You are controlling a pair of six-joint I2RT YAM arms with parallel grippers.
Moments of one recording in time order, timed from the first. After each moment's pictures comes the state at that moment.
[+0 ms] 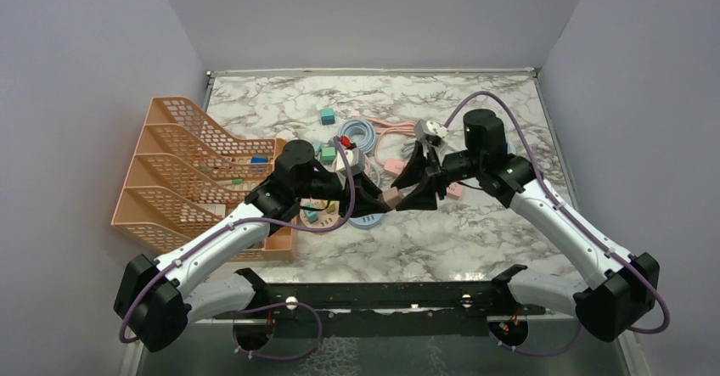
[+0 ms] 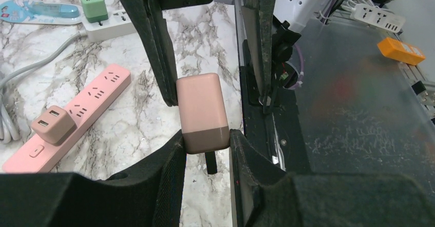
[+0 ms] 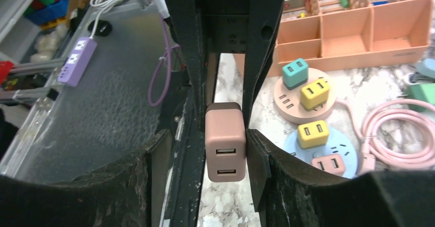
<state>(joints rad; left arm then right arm) -0.69 1.08 0.75 0.16 0.92 -0.09 0.52 1.14 1.00 -0.29 -1.18 -0.14</state>
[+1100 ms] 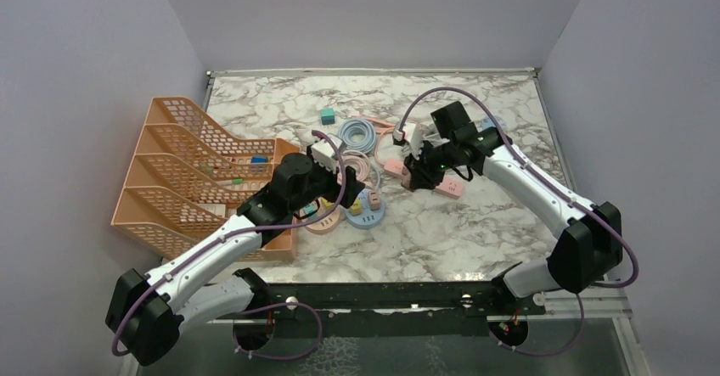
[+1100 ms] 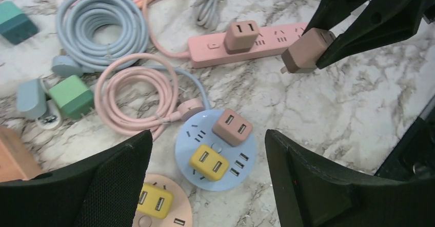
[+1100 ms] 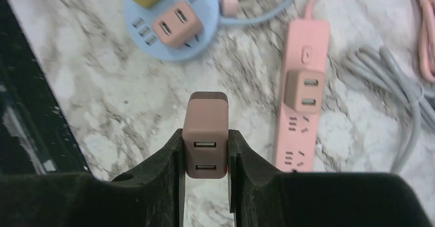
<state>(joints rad) -0.69 1.00 0.67 -0.02 0.13 -0.19 0.52 1.42 1.20 -0.75 -0.52 -0.54</state>
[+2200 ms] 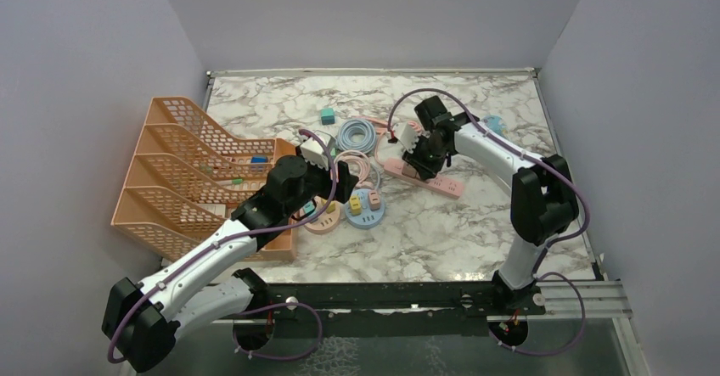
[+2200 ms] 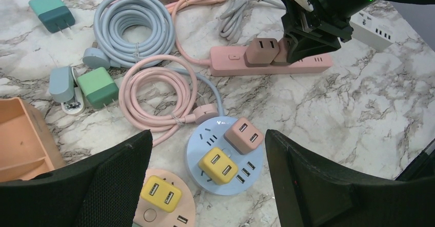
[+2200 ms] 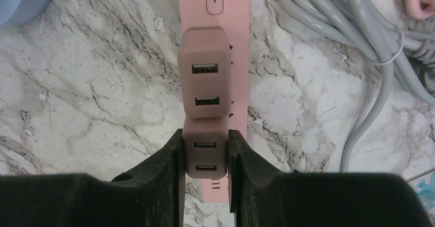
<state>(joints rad) -0.69 0.93 0.65 -0.04 -0.03 -0.27 0.46 1.79 1.37 -0.81 -0.16 -0.66</state>
